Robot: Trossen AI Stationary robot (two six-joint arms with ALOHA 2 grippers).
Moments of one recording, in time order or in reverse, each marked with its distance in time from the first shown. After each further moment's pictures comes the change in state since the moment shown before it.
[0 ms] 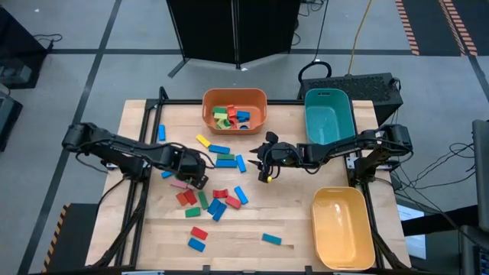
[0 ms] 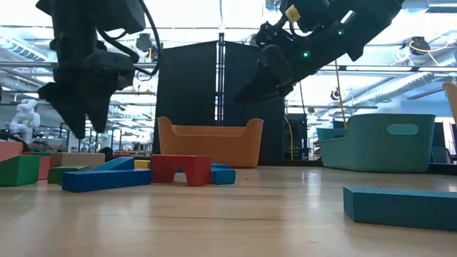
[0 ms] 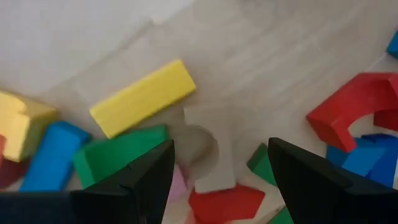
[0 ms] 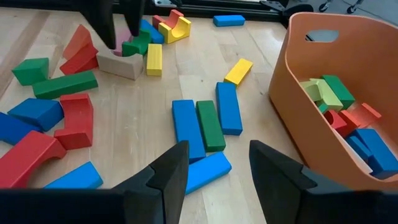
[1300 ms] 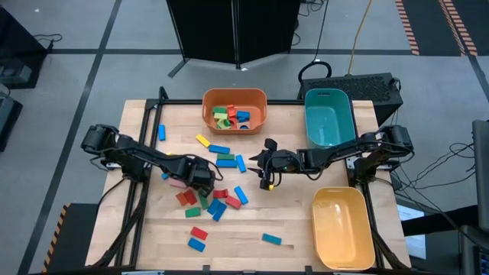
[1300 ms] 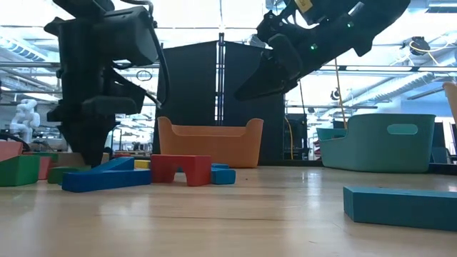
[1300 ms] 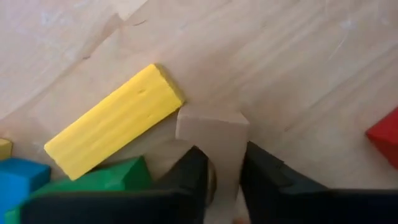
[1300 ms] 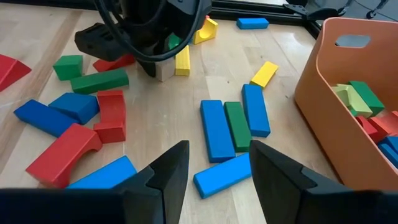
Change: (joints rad) left arm -0.051 0.250 0.001 0.119 -0.067 0.055; right arm 0.070 0.000 0.000 -0.003 0.006 0.010
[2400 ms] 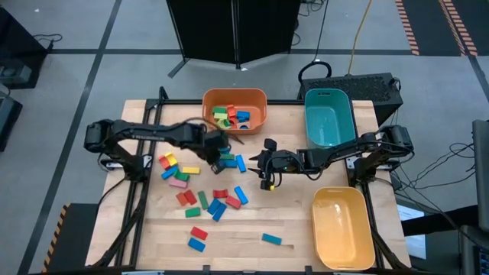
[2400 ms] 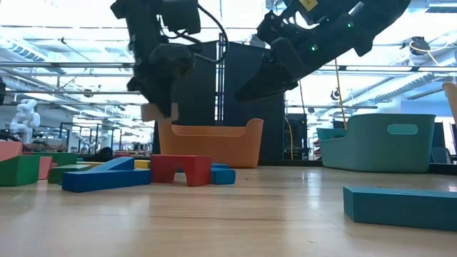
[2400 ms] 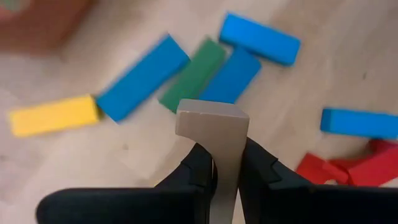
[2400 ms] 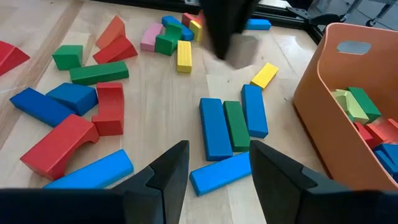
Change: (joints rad) left arm 0.319 -0.004 0.366 -0.145 0.076 0.567; right arm 0.000 0.000 0.000 -0.007 0.000 -0.055
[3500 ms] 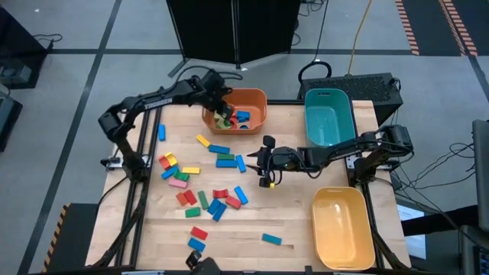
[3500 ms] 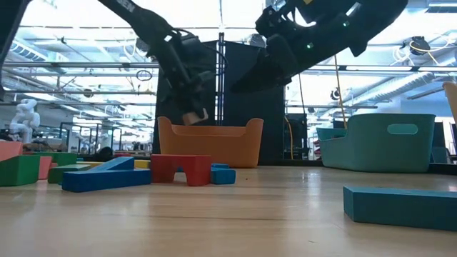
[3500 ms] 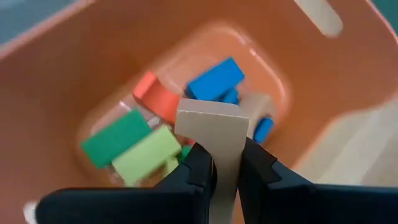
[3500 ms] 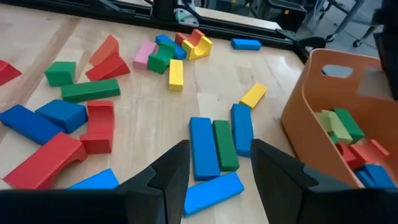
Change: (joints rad) left arm 0.523 0.191 0.218 0.250 0.164 0.293; right arm -0.024 0.000 0.002 0.070 -0.002 -0.068
